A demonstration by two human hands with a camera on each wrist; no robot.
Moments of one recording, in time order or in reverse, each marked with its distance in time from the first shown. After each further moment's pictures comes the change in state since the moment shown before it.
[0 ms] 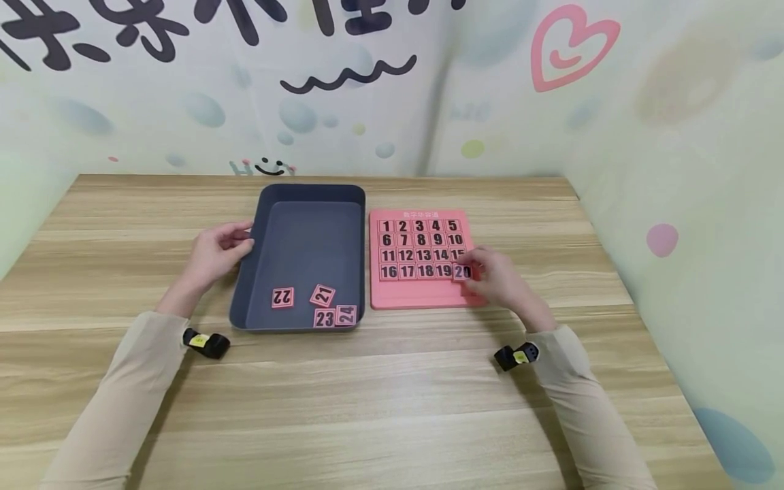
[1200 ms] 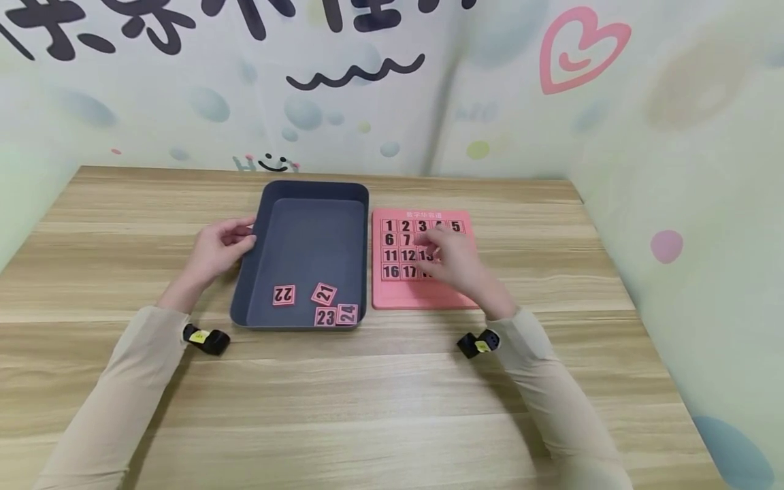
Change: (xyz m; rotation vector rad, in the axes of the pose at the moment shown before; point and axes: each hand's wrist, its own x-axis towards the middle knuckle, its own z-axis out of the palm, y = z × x) left_hand 0.000 0.002 -0.002 -0.002 -0.013 -0.043; right_hand 0.044 -0.062 0.013 0.054 0.048 -0.198
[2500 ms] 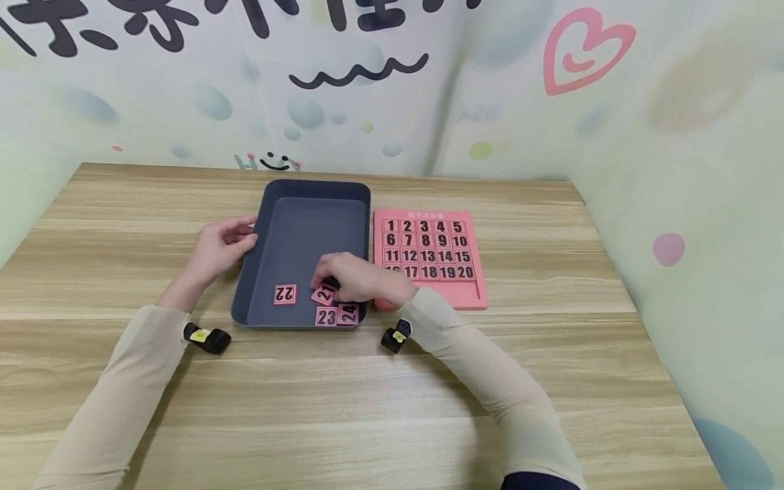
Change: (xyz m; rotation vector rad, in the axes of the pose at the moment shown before) left_hand -0.001 0.001 -0.001 0.000 -0.002 0.003; right_hand 0.072 -0.069 0.087 0.013 -0.552 -0.303
